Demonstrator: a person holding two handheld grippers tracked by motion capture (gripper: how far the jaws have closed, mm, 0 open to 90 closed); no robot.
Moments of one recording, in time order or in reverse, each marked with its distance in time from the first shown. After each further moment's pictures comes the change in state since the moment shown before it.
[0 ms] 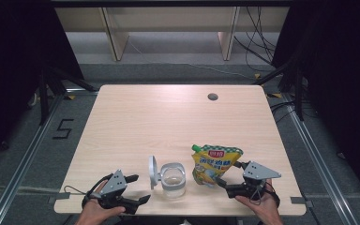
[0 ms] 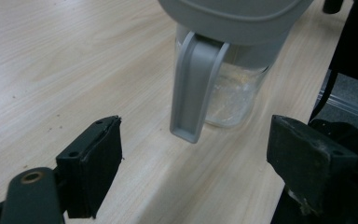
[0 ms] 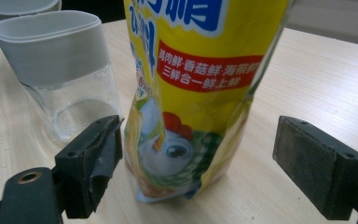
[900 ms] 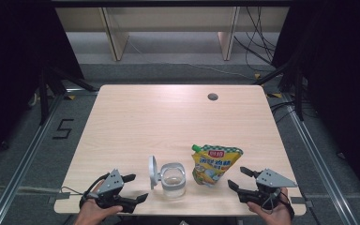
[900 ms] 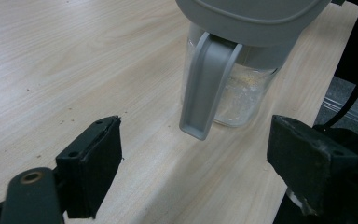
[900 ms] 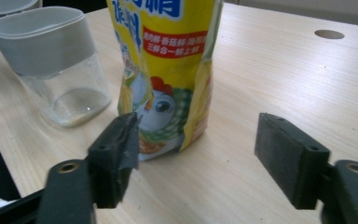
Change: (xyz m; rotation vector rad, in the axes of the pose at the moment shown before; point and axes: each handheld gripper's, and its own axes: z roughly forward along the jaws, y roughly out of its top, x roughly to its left) left arm 0.004 -0.002 -0.003 -0.011 0.020 -0.030; right arm 0.009 -0.001 -0.042 0.054 -0.104 0.096
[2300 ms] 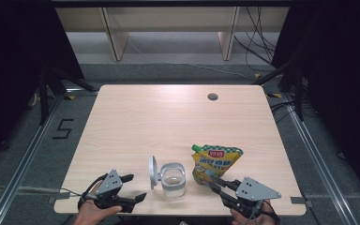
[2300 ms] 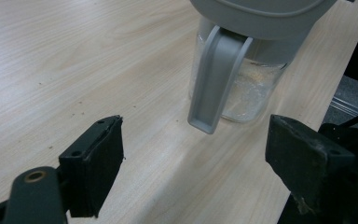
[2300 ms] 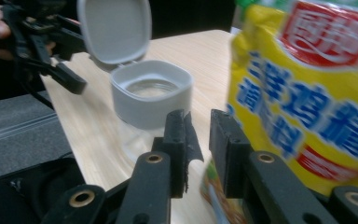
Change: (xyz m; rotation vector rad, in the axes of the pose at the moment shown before) left arm 0.000 -0.002 -0.004 0.011 0.028 -0.020; right arm 0.067 0.036 0.003 -0.094 0.108 -0.190
